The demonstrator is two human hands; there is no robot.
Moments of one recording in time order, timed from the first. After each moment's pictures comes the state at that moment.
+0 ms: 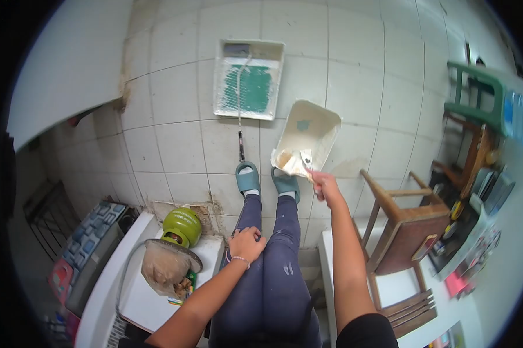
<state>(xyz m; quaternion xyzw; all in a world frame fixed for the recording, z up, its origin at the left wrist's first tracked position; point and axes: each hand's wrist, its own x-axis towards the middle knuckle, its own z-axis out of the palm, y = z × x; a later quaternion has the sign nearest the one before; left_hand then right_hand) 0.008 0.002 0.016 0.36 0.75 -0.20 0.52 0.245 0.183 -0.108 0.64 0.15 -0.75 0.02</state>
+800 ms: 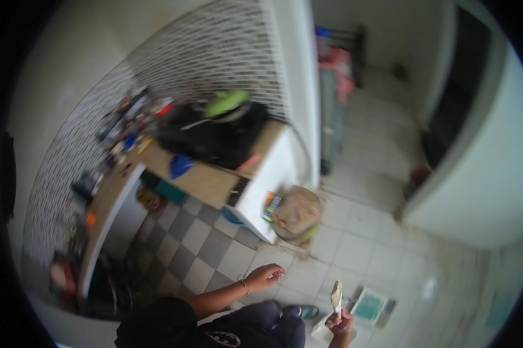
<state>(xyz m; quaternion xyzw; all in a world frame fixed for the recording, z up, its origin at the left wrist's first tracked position) 0.068 -0.317 0.381 -0.04 0.87 0.48 0.07 0.030 0.079 0.248 0.04 0.14 -0.88 0.45</state>
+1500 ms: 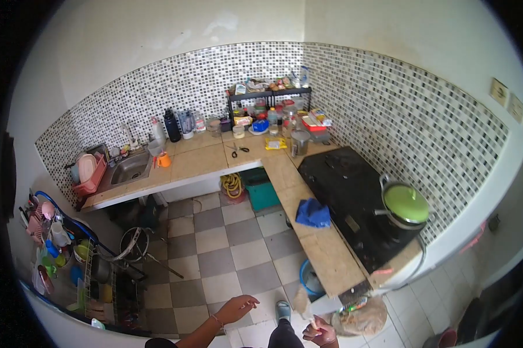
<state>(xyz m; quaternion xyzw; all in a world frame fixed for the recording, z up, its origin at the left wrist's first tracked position) 0.321 -0.620 0.440 -0.42 0.75 0.47 -0.20 -0.014 -0.481 0.390 -0.13 0.15 -0.50 0.84</state>
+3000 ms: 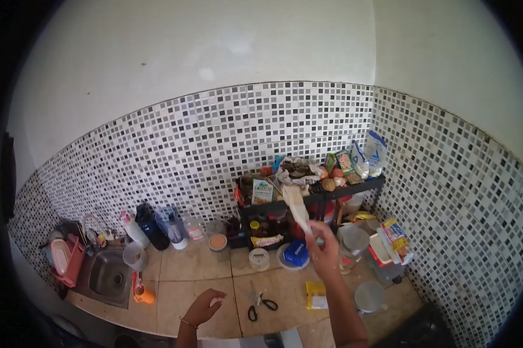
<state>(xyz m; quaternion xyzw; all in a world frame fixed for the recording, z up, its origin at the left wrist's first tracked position) 0.456 -1.518 0.581 -0.52 0.76 0.25 -0.31 0.082 -1.622 0.696 -0.56 0.37 -0.65 0.35</state>
